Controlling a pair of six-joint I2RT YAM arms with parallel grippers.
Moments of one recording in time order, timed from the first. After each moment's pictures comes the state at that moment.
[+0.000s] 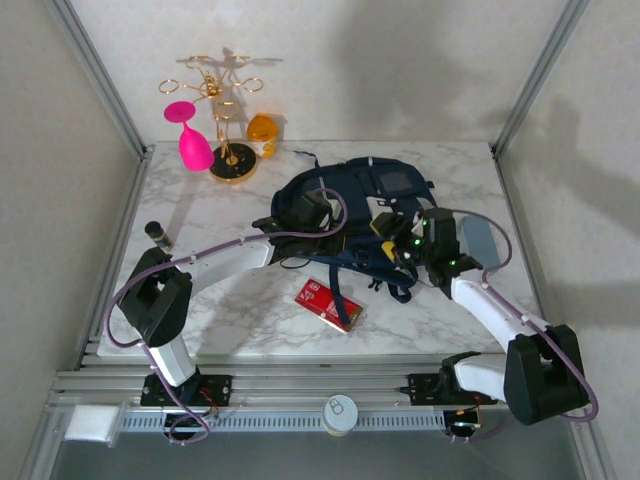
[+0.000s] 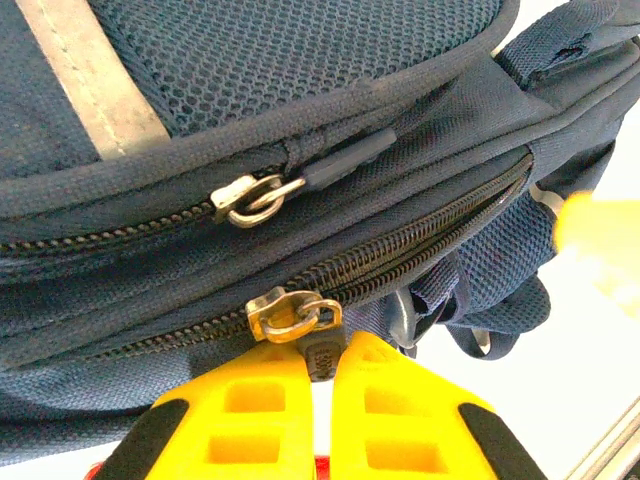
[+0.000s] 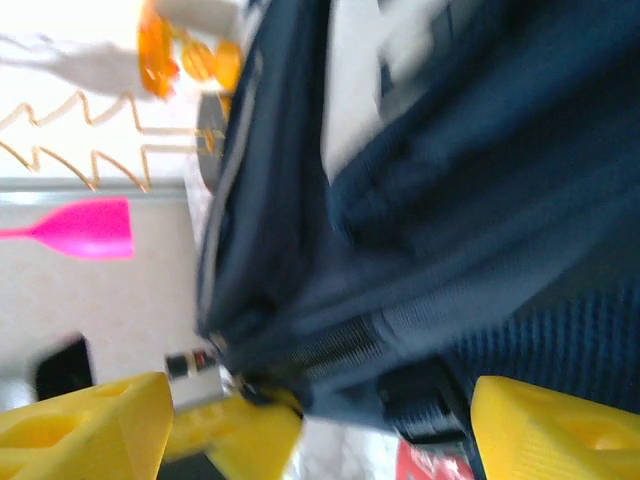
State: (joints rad) left arm -0.74 1.74 1.27 -0.34 0.14 -0.58; right arm 0.33 1.20 0.64 0.00 -0.41 1.15
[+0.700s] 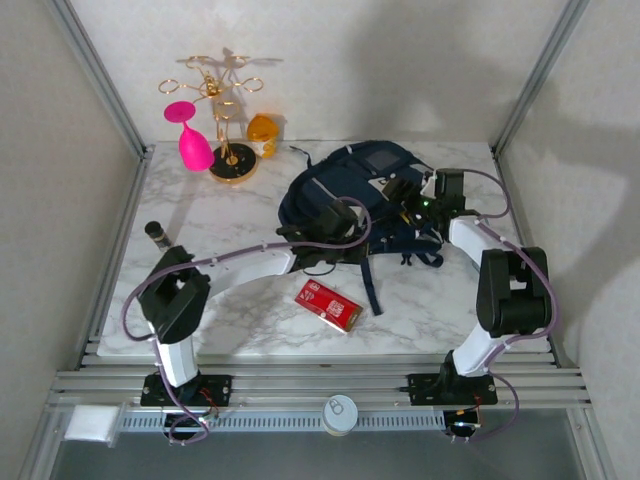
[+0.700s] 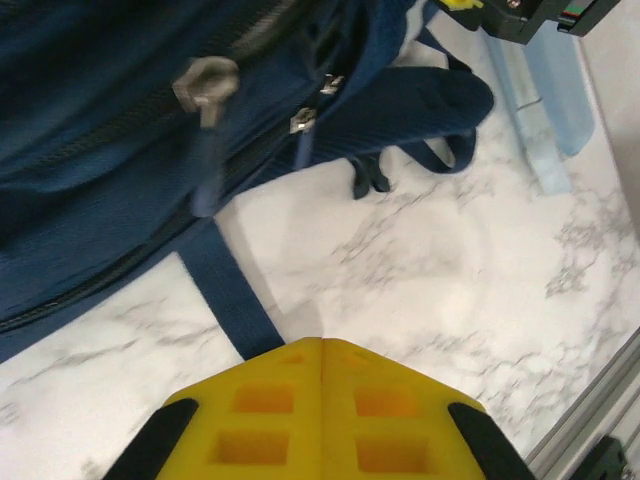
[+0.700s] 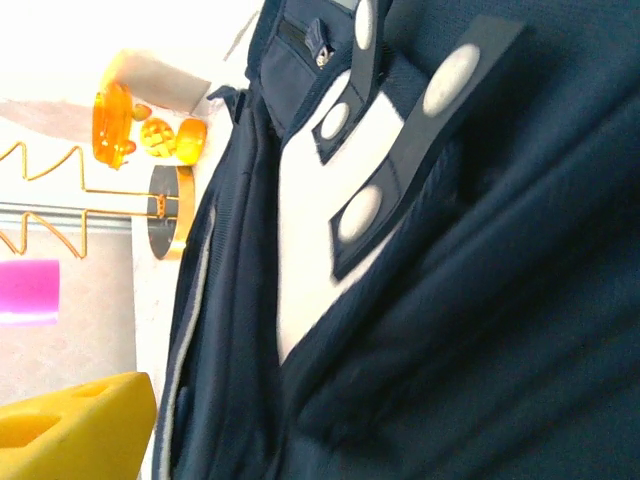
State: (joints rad) left arm -0.87 1.85 1.38 -0.28 0.09 -0.69; right arm 0.10 1.67 1.05 -0.02 -0.54 0.79
